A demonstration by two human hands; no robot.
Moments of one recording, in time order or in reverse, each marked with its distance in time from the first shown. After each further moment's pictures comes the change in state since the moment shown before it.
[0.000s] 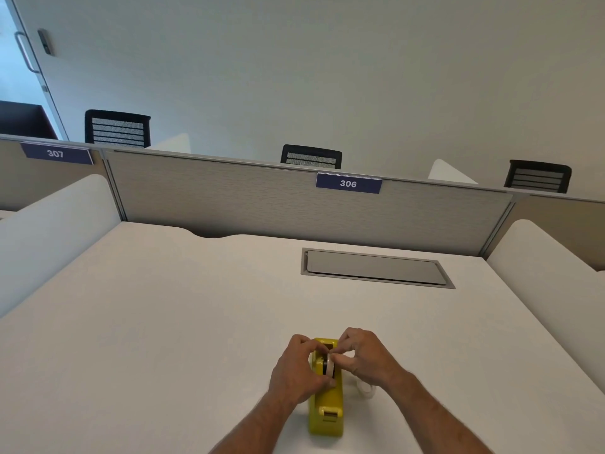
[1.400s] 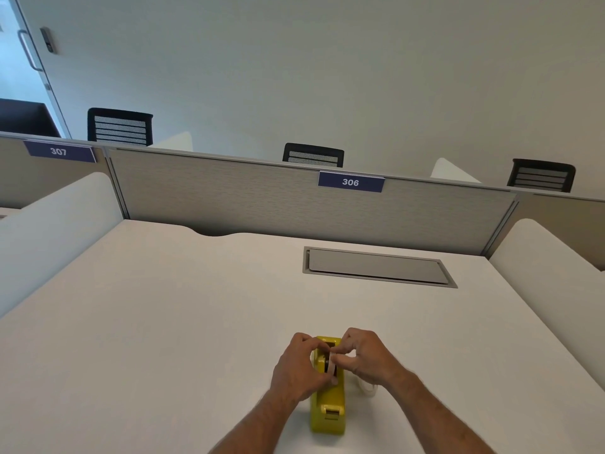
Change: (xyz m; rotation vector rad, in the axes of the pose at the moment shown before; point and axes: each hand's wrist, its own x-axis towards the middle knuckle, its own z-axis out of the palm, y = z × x) left_hand 0.000 0.002 -0.001 -0.002 0.001 -0.013; right_hand -0.003 -0.006 -0.002 0.104 -0.036 0.055
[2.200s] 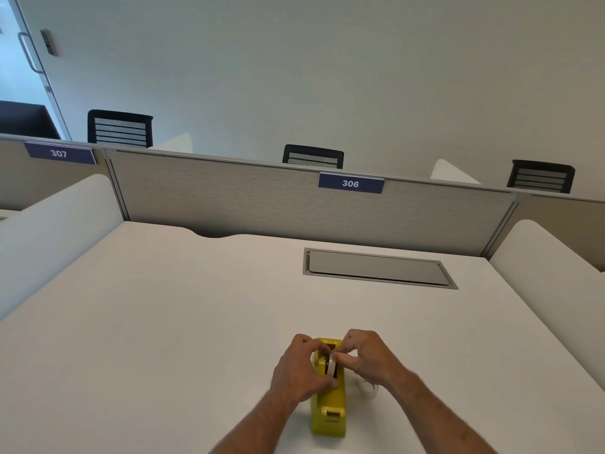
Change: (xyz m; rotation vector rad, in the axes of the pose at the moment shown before) left_hand 0.002 -0.002 -0.001 0.011 -0.007 0.018; right_hand 0.003 0.002 -0.001 -0.078 0.024 -0.019
